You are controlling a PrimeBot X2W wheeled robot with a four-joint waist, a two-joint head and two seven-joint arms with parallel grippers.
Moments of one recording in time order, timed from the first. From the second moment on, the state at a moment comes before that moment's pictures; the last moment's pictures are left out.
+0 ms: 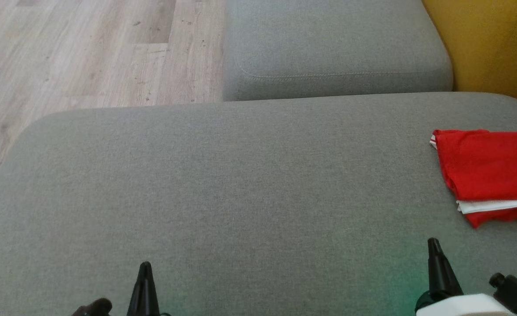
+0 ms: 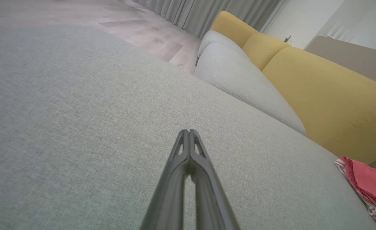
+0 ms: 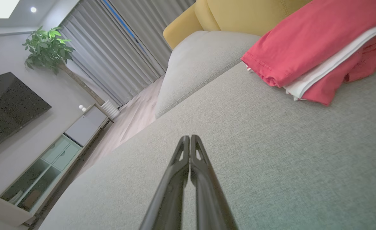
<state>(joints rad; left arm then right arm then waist) 0.16 0.07 -0.25 0.22 -0.63 0.08 -0.16 0.17 -0.05 0.05 0.24 0.65 0.13 -0.16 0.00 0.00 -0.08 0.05</state>
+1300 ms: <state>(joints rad) 0.08 0.07 -0.13 0.24 -1.08 -0.01 -0.06 0.07 -0.05 -0.01 0.26 1.08 0.13 -0.06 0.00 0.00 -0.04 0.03</state>
